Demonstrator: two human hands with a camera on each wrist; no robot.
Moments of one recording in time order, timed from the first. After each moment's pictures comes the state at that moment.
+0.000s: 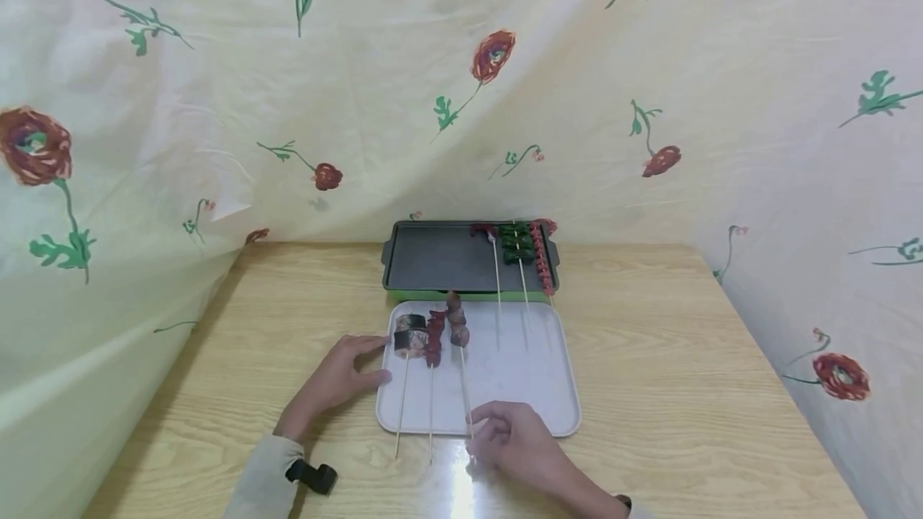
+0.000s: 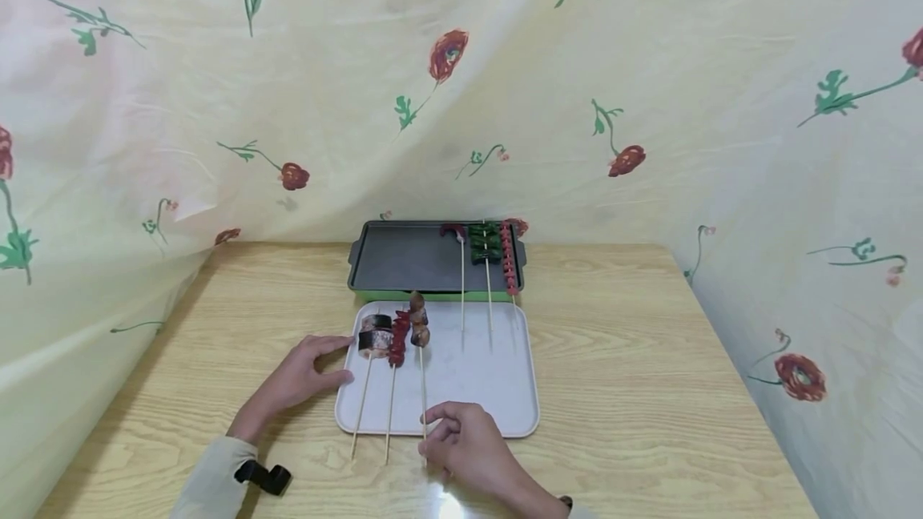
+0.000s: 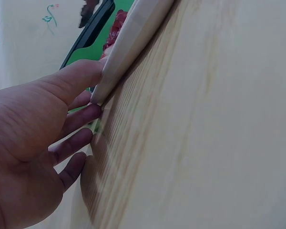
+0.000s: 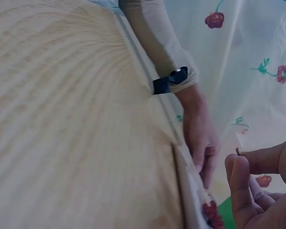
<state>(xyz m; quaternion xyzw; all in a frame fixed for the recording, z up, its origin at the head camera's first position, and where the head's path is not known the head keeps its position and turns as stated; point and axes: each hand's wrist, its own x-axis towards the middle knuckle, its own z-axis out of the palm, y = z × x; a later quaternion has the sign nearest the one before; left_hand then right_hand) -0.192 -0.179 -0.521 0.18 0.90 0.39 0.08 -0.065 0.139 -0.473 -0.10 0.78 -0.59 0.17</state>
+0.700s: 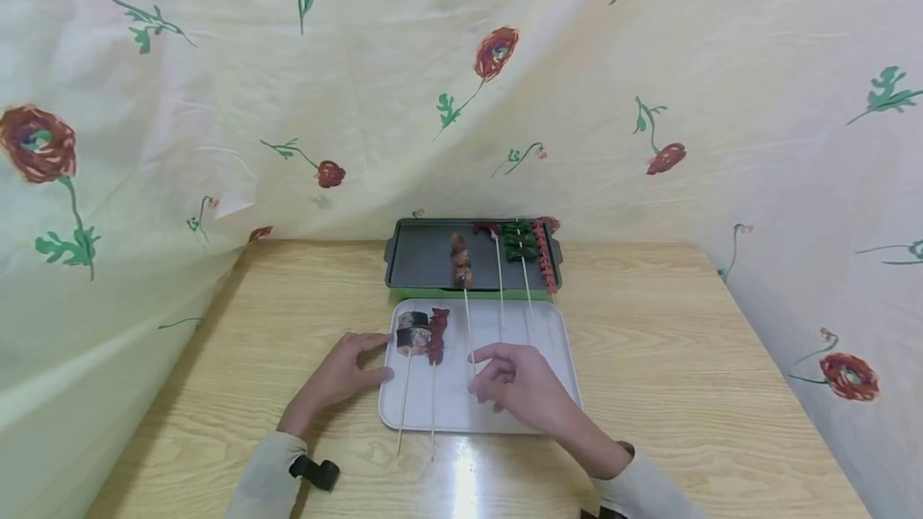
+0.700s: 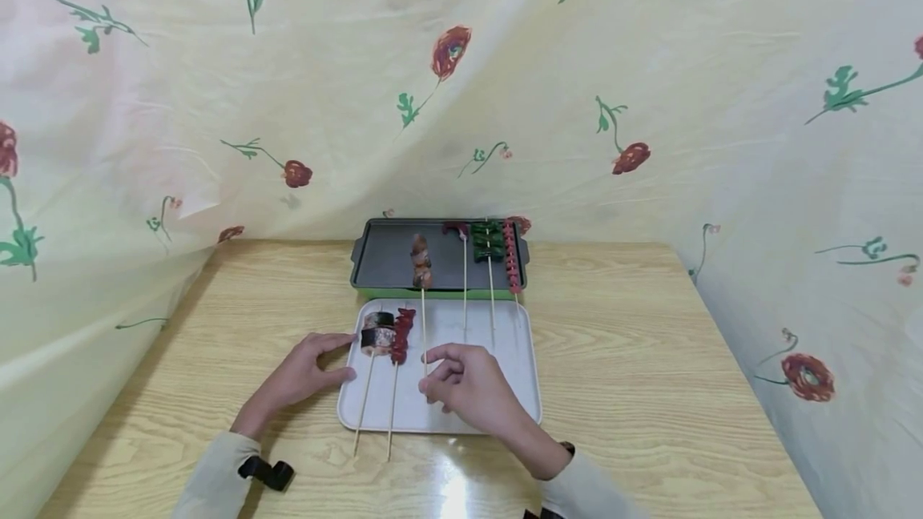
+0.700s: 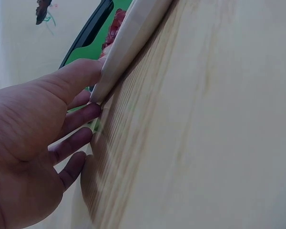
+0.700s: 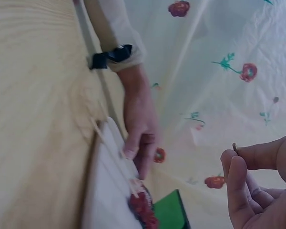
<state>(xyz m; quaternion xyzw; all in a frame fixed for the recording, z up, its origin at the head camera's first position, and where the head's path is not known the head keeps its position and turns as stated) -0.197 -0.181 -0.527 0.20 0.90 0.38 0.08 -0.108 0.141 -0.421 -0.12 0.80 -0.57 0.12</state>
